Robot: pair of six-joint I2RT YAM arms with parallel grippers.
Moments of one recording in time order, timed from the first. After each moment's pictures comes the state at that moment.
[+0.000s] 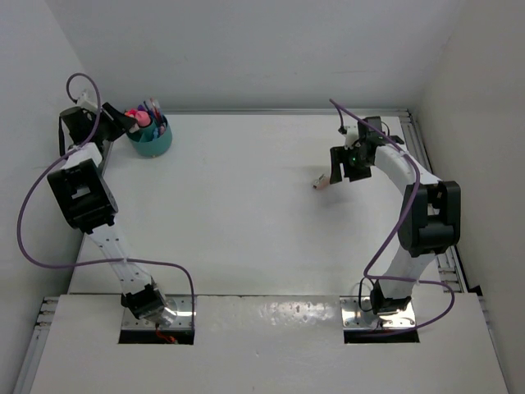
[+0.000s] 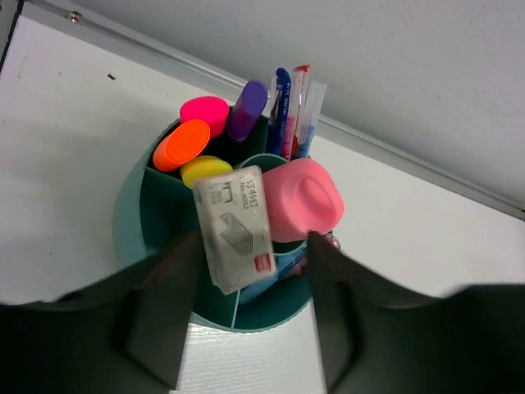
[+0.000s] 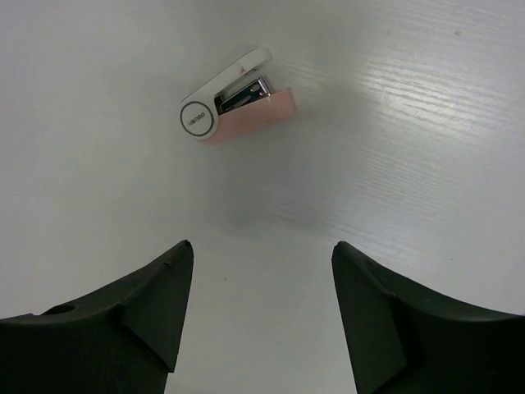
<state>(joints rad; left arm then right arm) 0.48 2.14 1.63 0.17 0.65 -0.42 0.06 1.78 1.30 -0.64 -0.24 -0.08</state>
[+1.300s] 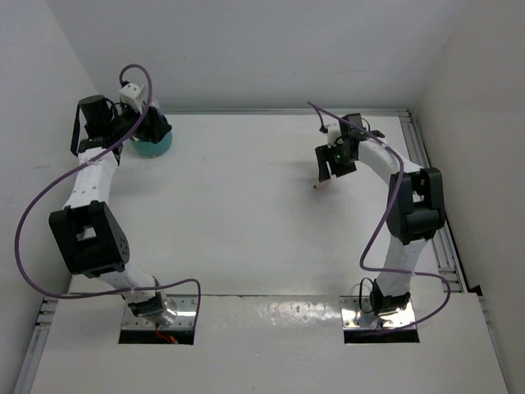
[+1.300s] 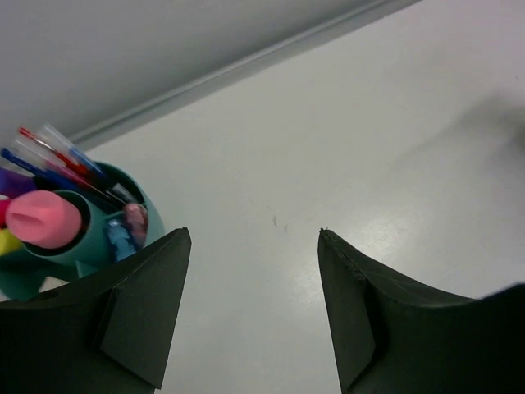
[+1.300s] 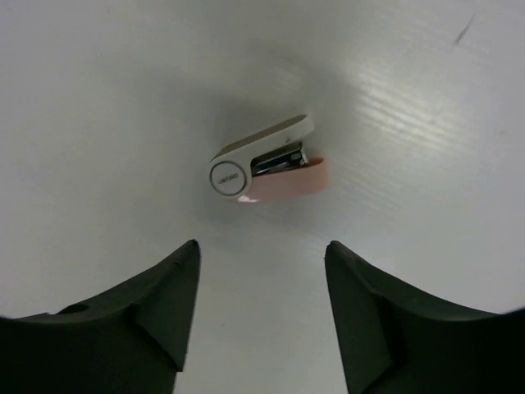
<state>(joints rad) 0.27 1.60 1.38 -0.13 0.77 0.26 0.14 1.91 1.40 -0.62 -0.21 -0.13</state>
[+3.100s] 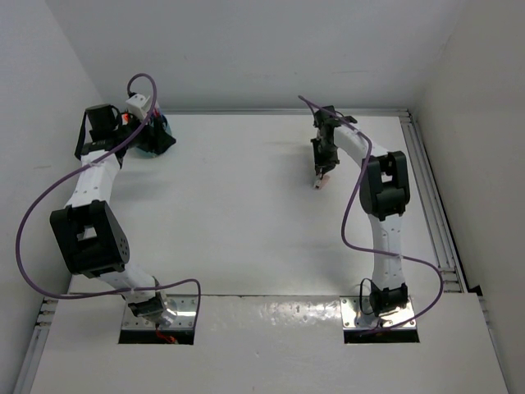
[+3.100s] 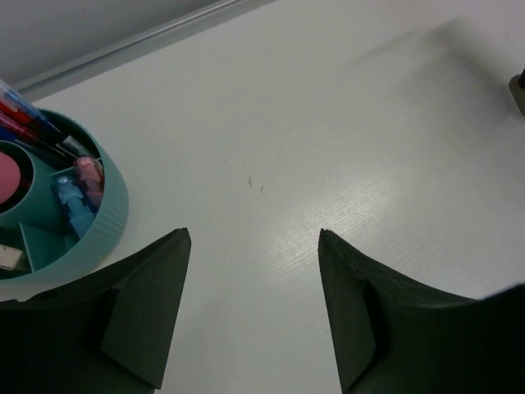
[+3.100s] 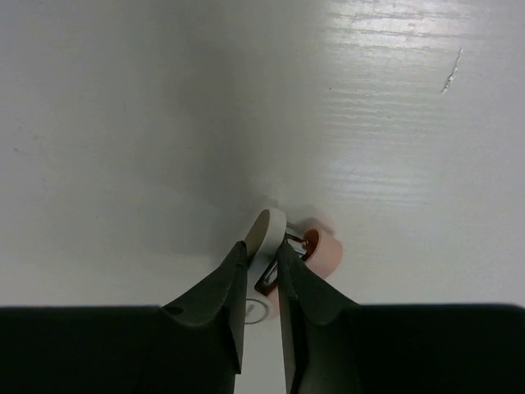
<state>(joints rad) 0.27 1.60 1.33 -0.25 0.78 0.31 0.22 2.30 1.86 -0.84 0.02 0.18</state>
